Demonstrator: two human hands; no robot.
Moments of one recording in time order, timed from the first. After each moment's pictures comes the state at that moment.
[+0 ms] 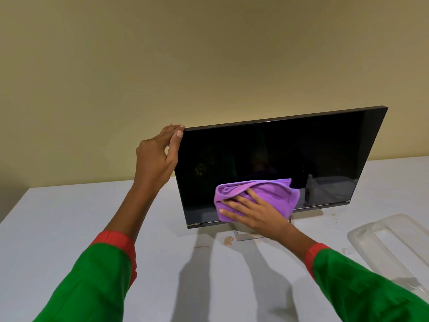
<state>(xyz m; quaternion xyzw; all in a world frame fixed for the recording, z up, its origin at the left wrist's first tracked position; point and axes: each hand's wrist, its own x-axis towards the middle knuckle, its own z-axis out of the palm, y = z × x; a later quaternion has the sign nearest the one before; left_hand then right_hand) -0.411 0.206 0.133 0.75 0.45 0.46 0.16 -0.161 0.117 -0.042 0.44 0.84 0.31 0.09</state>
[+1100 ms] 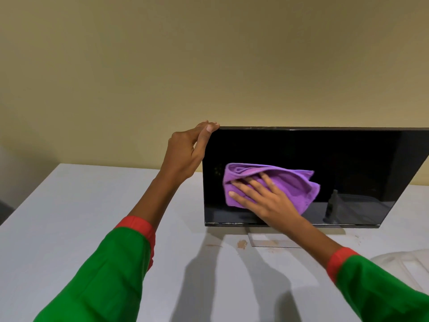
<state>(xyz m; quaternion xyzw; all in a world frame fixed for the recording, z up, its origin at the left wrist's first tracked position) -0.425 0.215 0.133 0.75 0.41 0.46 0.23 -0.191 0.151 0.001 0.39 0.84 0.37 -0.09</state>
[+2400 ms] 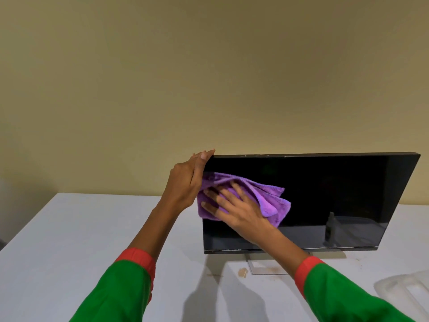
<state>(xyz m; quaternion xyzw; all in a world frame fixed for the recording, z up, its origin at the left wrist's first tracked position) -0.425 0.209 0.143 0.77 0.45 0.39 0.22 -0.250 0.183 0.036 0.39 0.83 0.36 -0.19</state>
